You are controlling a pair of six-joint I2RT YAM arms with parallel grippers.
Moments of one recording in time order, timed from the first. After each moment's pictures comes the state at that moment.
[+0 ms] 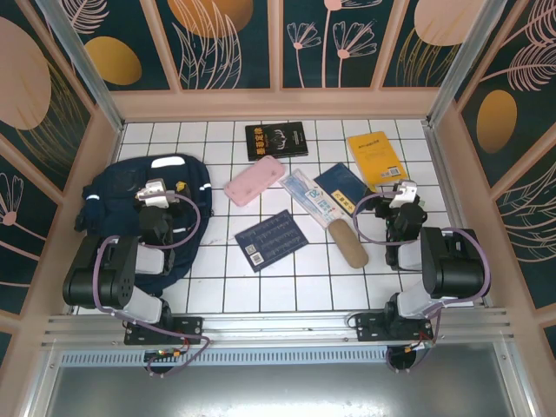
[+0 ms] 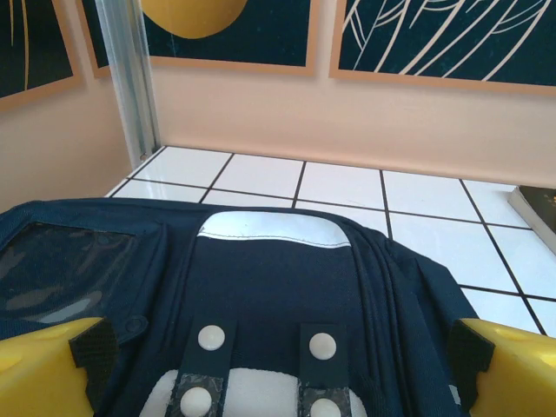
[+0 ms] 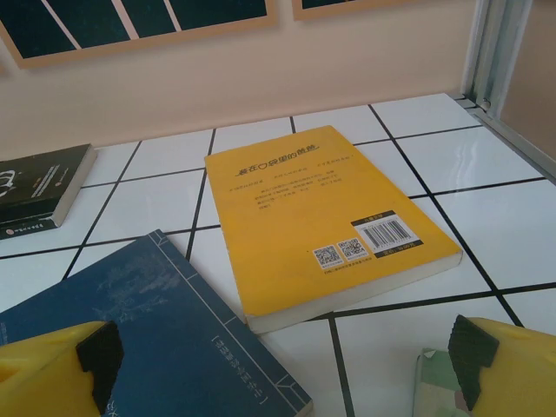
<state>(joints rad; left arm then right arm) -0.03 1.52 0.24 1.17 -0.19 -0.09 -0.05 1.53 0.23 1.12 -0.05 0.12</state>
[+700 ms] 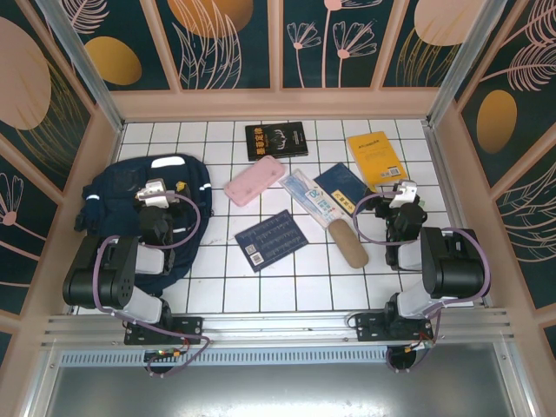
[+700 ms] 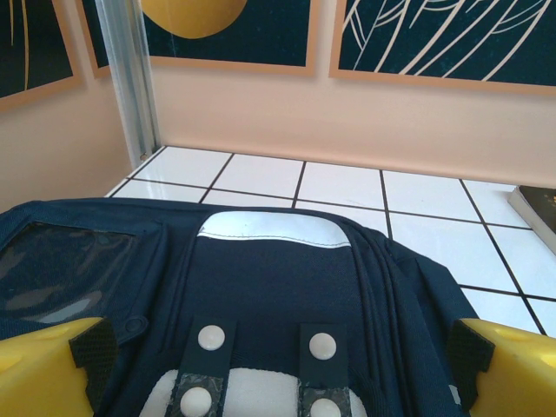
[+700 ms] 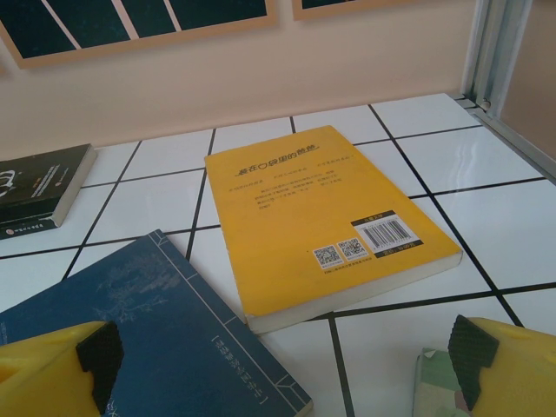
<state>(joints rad) -0.03 1.52 0.24 1.17 -0.19 -0.09 -0.05 1.53 0.23 1.12 -0.05 0.12</state>
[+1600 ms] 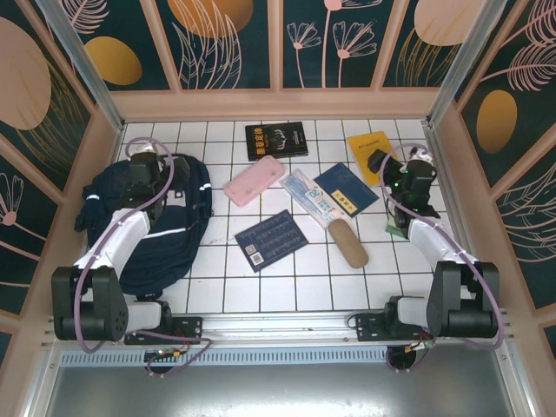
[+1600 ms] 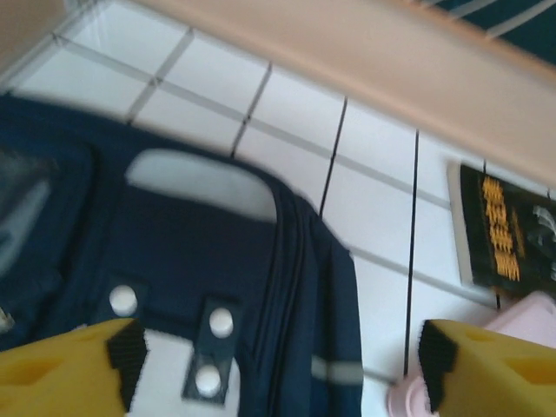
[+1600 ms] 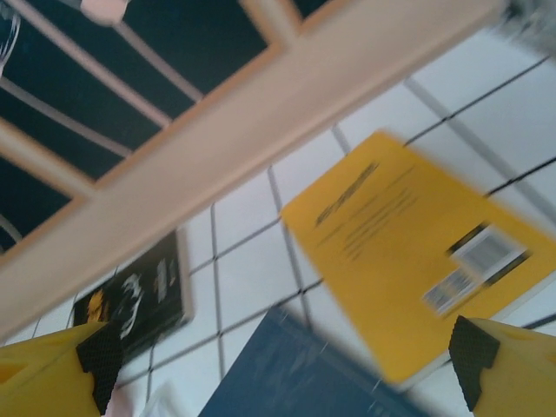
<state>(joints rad) -0.03 1.32 0.83 -0.09 -0.05 -0.45 0.02 1.28 0.66 0.29 -0.07 0.58</state>
